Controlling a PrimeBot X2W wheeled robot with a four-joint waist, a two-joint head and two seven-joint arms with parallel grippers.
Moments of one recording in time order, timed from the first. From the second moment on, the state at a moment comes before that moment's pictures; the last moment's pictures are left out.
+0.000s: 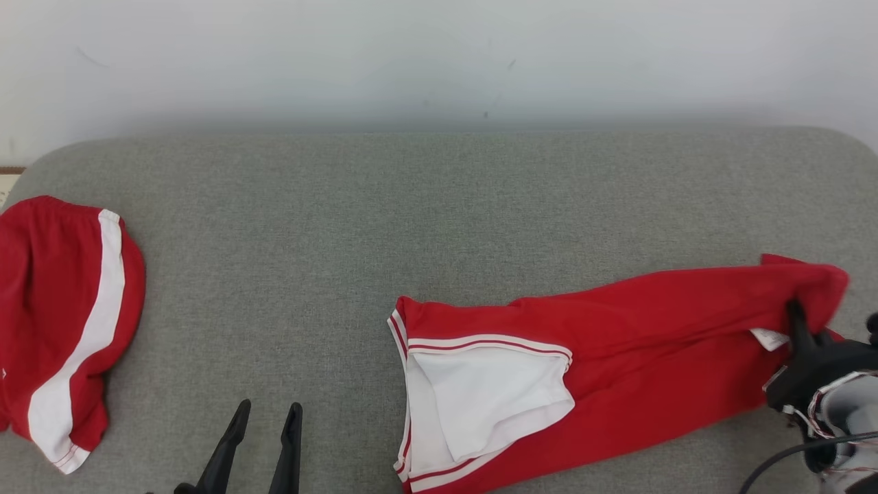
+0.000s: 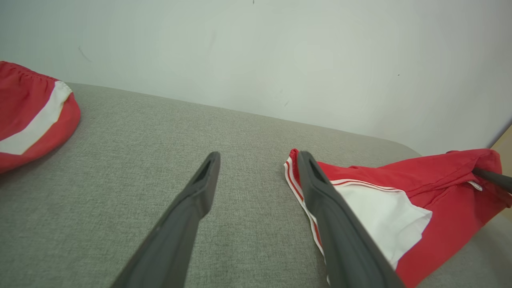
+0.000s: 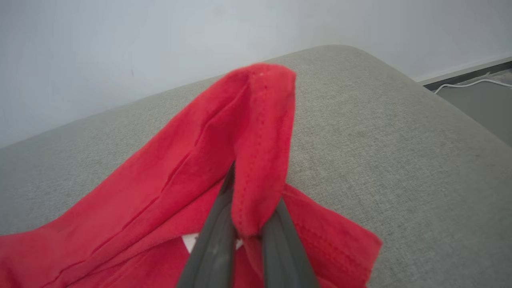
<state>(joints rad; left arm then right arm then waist) 0.01 0.05 -0.09 -0.03 -0.24 -0.13 -0.26 -0.50 -0.44 0.26 0.81 0.63 0.13 -0.18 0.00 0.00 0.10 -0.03</state>
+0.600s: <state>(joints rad) 0.01 0.05 -0.08 -0.02 -0.25 -0.13 -0.26 -0.35 -0.33 0.43 0.26 0.77 0.13 -0.04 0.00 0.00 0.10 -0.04</state>
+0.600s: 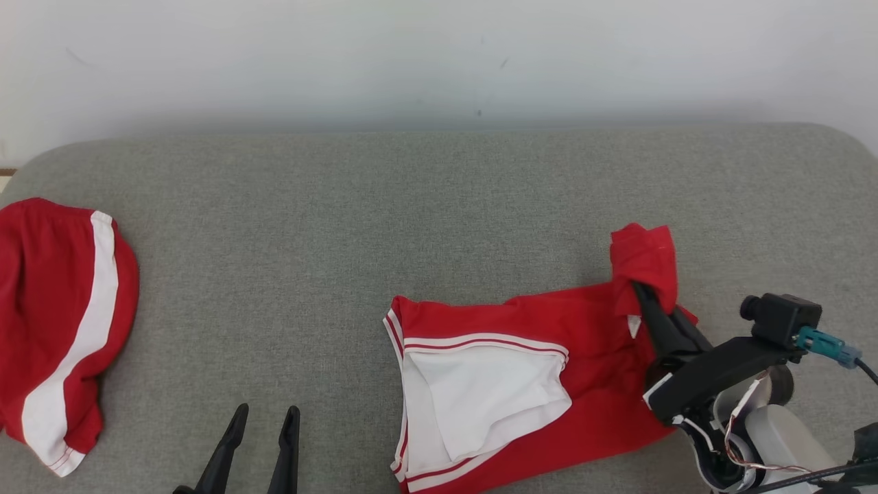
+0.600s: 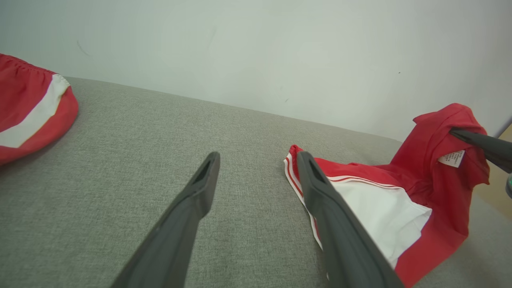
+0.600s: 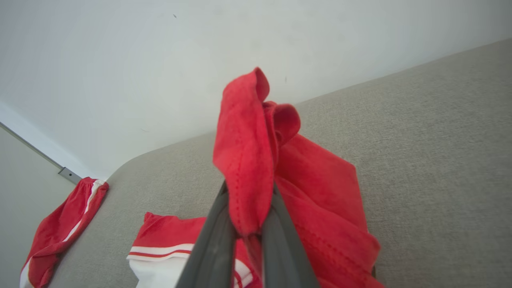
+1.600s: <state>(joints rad) -0.03 0.05 -0.13 0.01 -0.27 -0.10 -0.26 -0.34 -0.09 0.61 0.36 0.73 0.13 -0.04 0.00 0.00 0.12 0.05</state>
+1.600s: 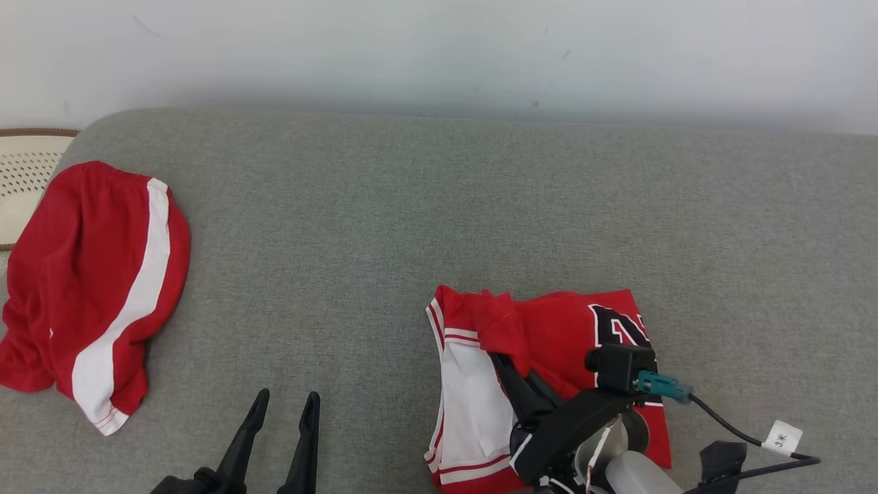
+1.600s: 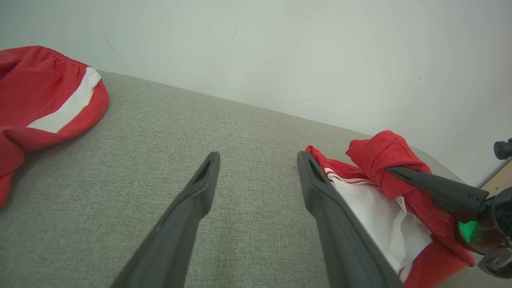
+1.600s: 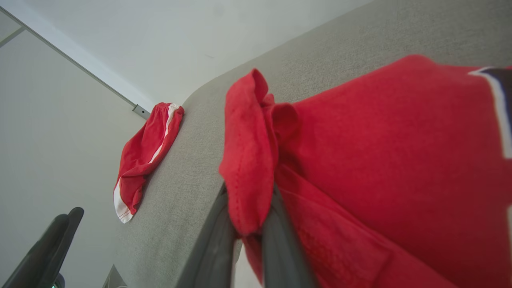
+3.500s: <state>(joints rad) -0.02 0.05 -0.09 -0.03 -0.27 -0.08 -0.26 -0.29 -0.24 0.38 0.36 0.50 0.13 -0.26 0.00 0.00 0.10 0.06</state>
